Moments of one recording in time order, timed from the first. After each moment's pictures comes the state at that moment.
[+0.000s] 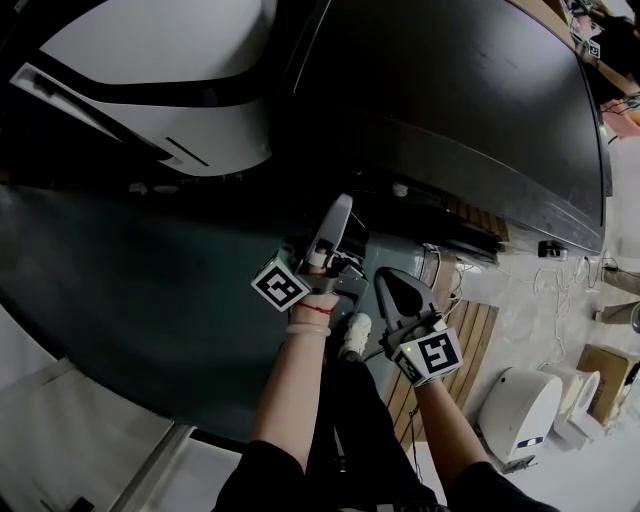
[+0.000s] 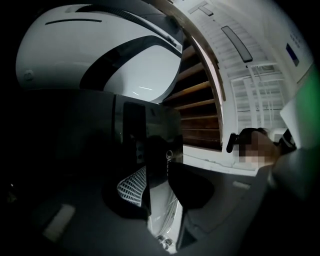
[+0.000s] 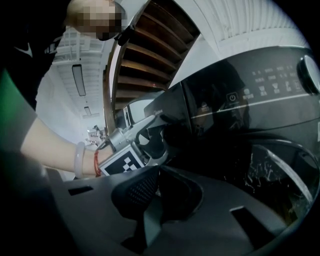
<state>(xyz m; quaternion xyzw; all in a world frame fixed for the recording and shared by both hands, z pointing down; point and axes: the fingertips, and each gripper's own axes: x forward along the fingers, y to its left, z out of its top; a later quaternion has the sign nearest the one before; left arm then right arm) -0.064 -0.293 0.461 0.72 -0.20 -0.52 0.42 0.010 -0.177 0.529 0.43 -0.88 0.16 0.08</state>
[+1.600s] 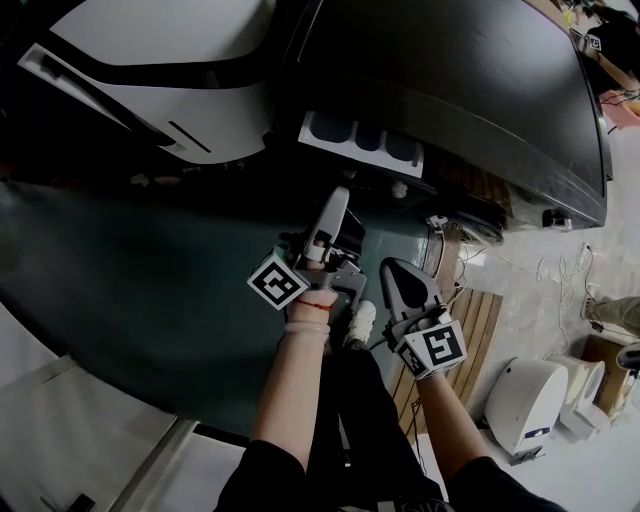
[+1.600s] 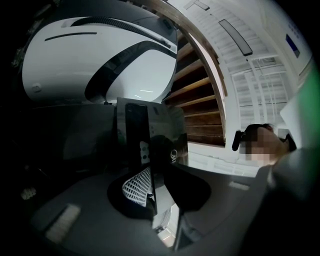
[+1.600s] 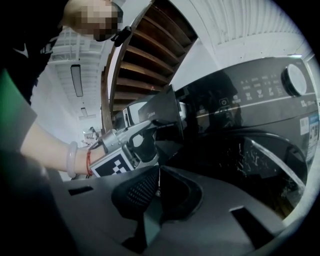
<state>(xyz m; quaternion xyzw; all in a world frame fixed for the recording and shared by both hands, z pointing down) -0.073 -0.254 0.468 0.72 -0.23 -0.49 0.43 0.013 -0.145 0.530 0.46 -0.87 0.16 0.07</state>
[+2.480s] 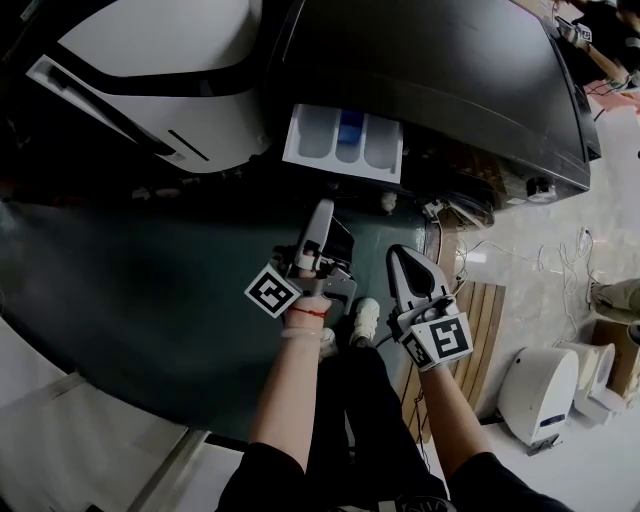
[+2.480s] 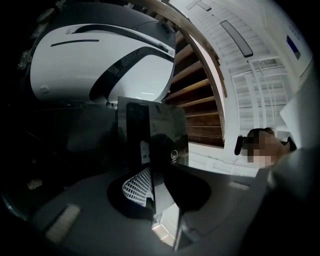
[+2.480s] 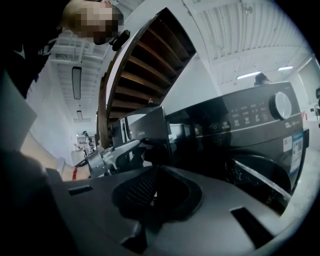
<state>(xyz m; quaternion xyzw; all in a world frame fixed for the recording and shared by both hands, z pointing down) -0.081 -0.210 0.469 0.72 -0.23 -0.49 0.44 0.025 -0.129 0.486 0.50 -0.85 0.13 0.02</state>
